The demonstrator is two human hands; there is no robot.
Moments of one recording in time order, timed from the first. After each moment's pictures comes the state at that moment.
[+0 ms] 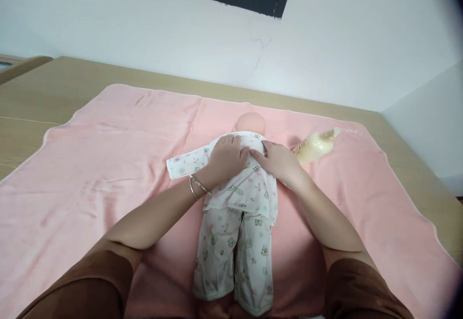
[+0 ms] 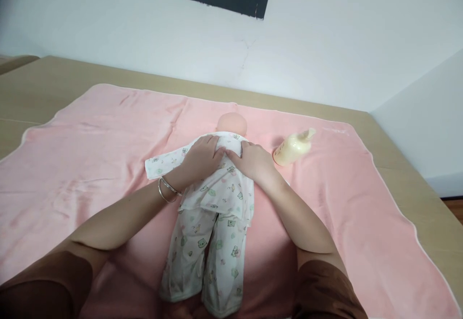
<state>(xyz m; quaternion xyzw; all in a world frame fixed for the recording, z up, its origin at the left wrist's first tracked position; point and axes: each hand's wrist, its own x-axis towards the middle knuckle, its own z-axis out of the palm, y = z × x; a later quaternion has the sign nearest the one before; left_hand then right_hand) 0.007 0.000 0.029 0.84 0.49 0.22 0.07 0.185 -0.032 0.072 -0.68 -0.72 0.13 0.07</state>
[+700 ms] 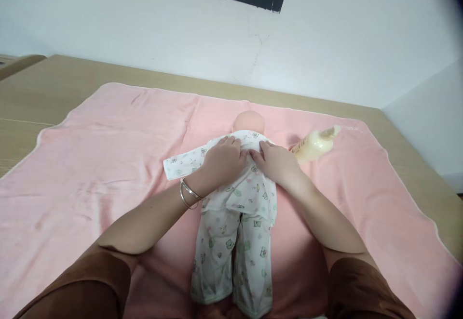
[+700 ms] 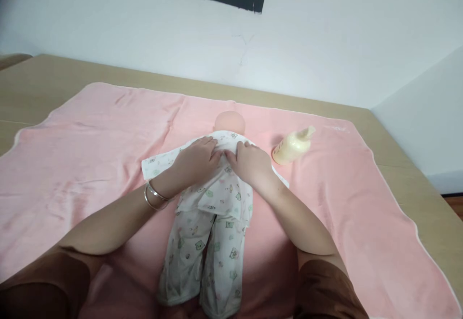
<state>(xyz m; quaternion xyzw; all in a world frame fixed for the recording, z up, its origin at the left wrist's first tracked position) 0.004 -0.015 0.057 0.85 0.50 0.15 0.10 0.175 -0.040 0.077 -0.68 -0.73 0.06 0.00</state>
